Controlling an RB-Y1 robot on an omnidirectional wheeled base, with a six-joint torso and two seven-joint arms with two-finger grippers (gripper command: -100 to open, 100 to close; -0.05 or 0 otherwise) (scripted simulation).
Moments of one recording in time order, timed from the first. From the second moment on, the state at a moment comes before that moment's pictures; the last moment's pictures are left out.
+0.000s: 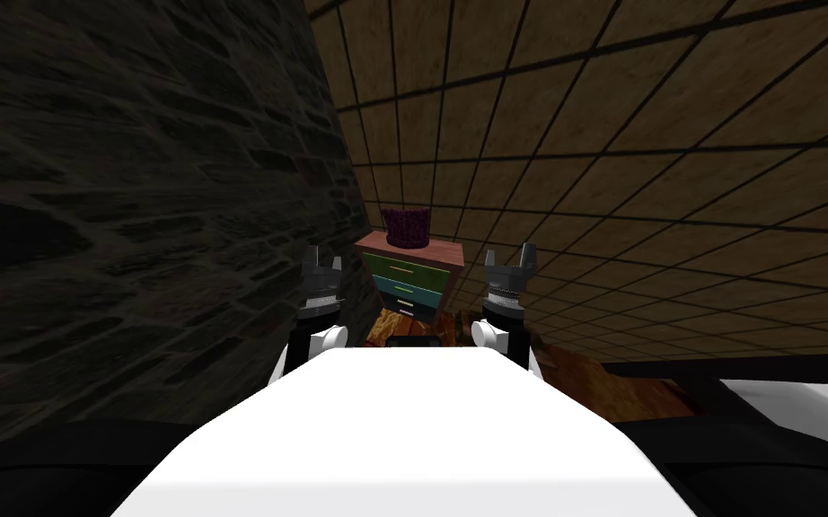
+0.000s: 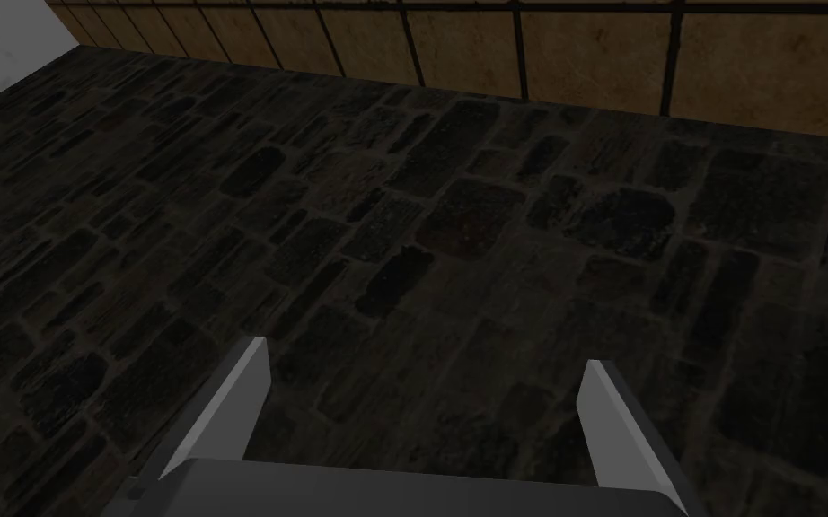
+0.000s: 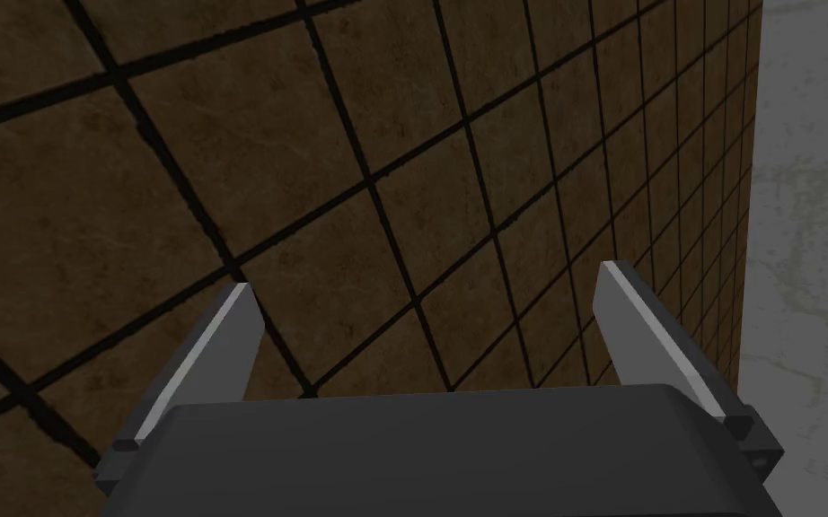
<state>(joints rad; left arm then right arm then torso) 0.55 0.03 0.02 -2.35 0.05 -0.36 0.00 0.50 0.00 0.00 -2.30 -0.11 -0.54 -0.05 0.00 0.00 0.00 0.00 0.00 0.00</state>
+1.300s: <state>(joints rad) 0.55 0.09 0.02 -2.35 0.05 -0.32 0.01 0.50 0.00 0.00 -2.30 -0.11 -0.54 -0.05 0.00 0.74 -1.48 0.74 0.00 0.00</state>
